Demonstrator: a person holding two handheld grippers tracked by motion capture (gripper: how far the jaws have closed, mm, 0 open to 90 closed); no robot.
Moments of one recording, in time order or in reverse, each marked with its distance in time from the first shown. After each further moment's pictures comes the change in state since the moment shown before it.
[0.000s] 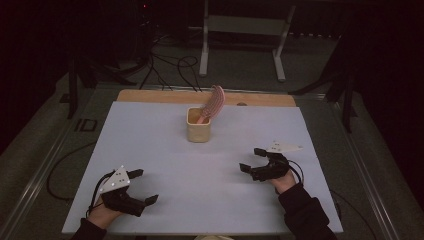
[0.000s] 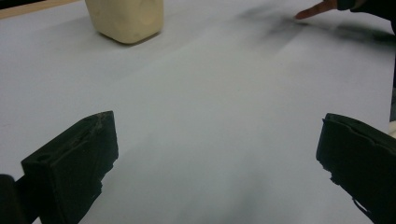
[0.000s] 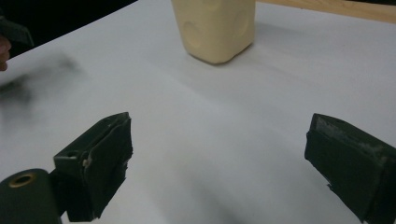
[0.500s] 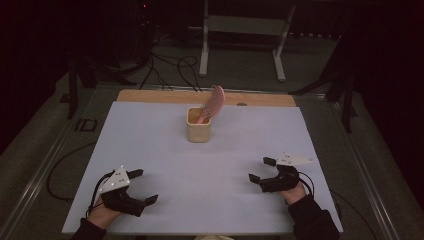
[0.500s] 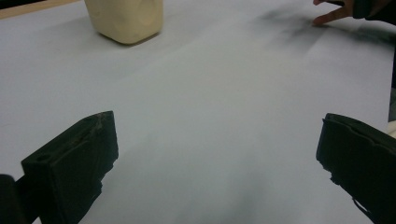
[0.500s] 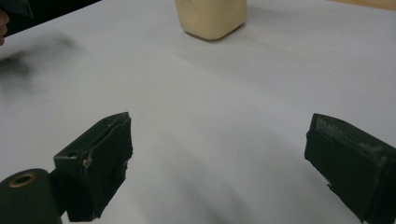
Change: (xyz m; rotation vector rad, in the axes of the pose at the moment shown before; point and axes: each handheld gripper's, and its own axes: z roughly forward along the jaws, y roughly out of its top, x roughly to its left) left arm 0.000 0.000 0.000 0.002 -0.001 0.001; right arm 0.004 -0.028 -0.029 0.003 -0.036 -0.030
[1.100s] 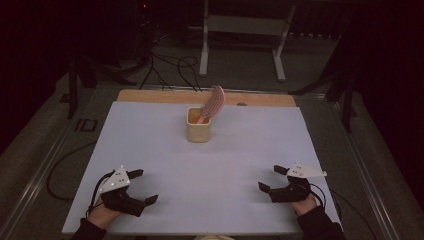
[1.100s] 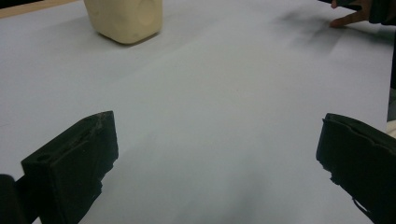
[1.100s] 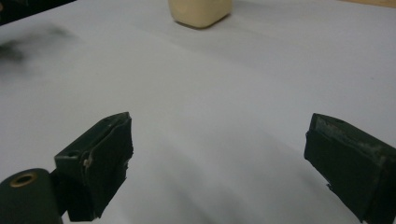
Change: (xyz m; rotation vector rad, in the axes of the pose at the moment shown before) left arm 0.000 0.000 0.000 -0.002 -0.004 -0.003; right arm 0.006 -0.024 -0.031 -0.010 -0.059 -0.005
